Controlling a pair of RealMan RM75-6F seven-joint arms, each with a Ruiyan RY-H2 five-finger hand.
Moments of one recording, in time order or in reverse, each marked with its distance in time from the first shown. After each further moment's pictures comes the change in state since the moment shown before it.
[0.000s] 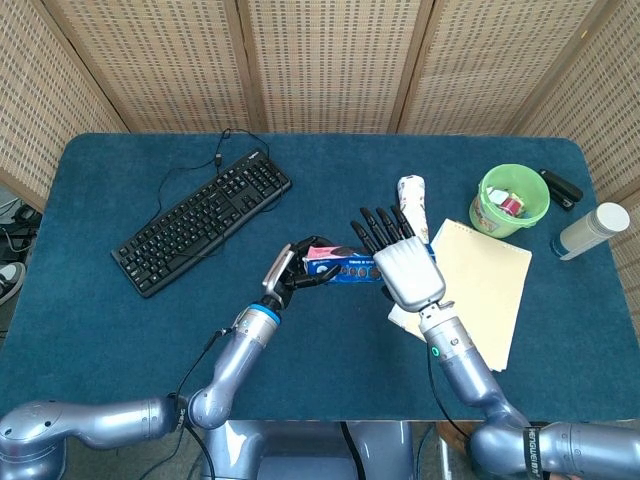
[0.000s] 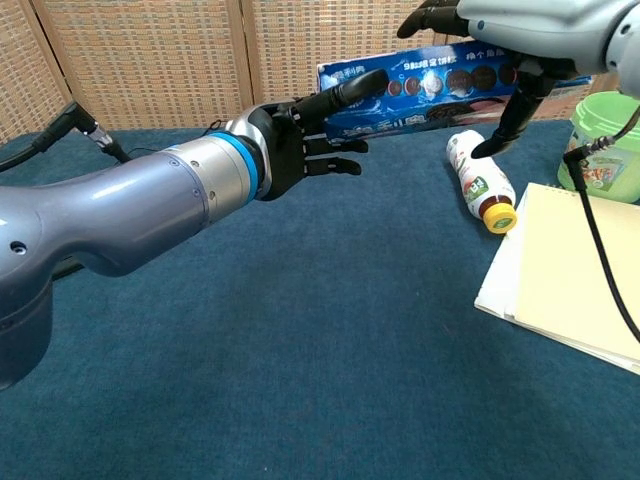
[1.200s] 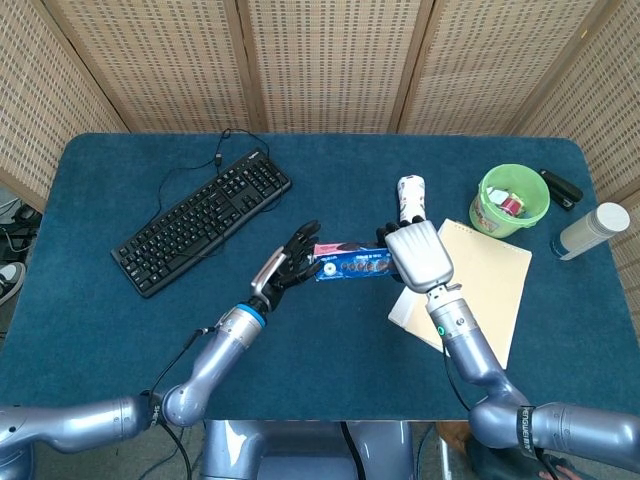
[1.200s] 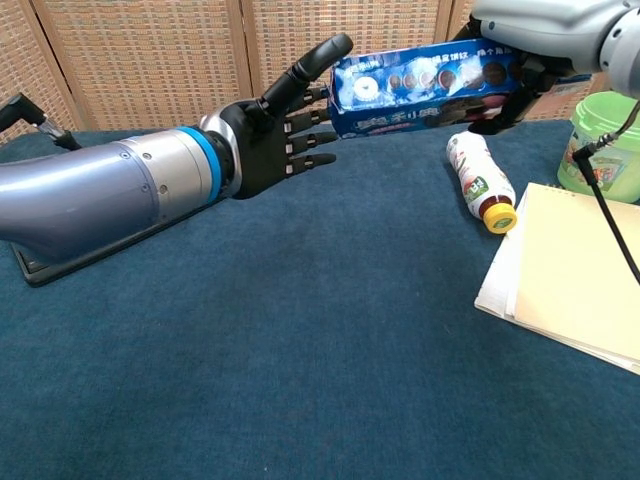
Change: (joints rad) left arm 0.071 0.122 0.013 -0.074 0.069 -0.132 -0.053; right arm 0.043 -0.001 -0.030 0.144 0.000 0.001 0.153
